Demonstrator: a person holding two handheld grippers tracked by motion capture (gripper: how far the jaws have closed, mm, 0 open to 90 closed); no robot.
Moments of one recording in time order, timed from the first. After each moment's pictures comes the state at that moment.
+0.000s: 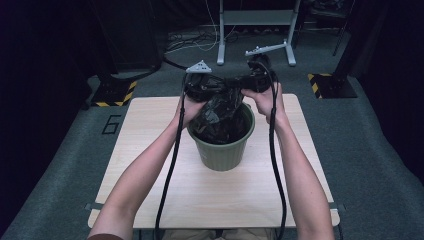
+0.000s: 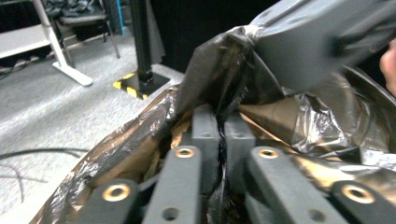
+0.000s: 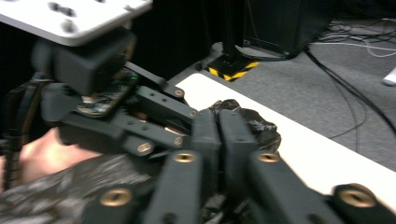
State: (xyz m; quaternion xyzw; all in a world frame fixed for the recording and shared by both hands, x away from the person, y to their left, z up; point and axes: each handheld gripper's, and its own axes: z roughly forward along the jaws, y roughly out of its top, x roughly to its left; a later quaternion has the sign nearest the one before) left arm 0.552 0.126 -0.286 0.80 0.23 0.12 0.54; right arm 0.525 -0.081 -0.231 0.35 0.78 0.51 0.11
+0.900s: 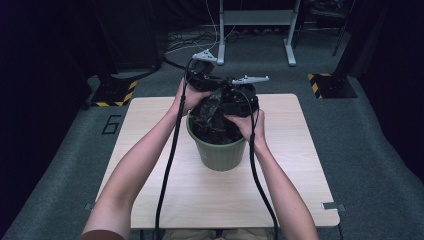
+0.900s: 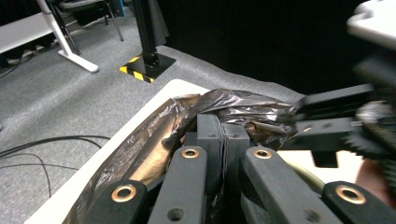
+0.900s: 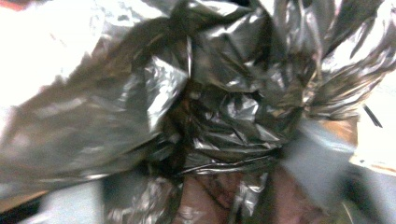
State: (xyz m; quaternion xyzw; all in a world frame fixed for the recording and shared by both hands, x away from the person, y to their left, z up) left arm 0.560 0.119 -0.251 0.83 0.22 0.13 0.50; right arm 0.511 -0.045 -0.307 0.41 0.75 0.50 0.15
